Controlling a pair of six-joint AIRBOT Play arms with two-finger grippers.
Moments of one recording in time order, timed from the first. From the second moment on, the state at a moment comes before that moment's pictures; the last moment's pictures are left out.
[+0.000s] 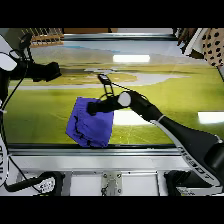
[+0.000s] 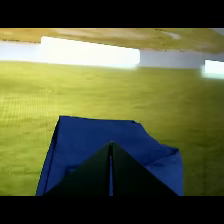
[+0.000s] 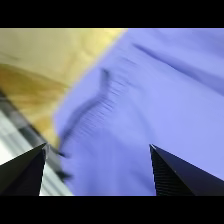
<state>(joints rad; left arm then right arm) 0.07 -1.36 1.47 1.13 -1.11 -1.53 0.65 -1.55 1.33 -0.93 0.78 1.58</state>
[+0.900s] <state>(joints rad) -0.04 -1.17 1.04 1.12 -1.00 -1.52 0.60 -1.70 1.02 -0.25 0.70 1.25</state>
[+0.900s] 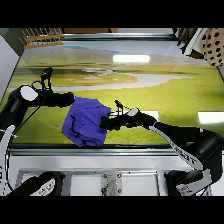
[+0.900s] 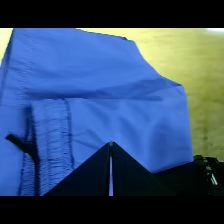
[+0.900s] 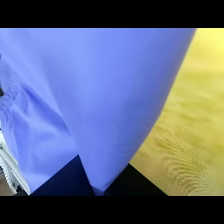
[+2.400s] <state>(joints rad) -0.25 -1.17 1.03 1.13 -1.01 -1.52 -0.94 -1.06 0.83 -1.34 1.07 1.61</state>
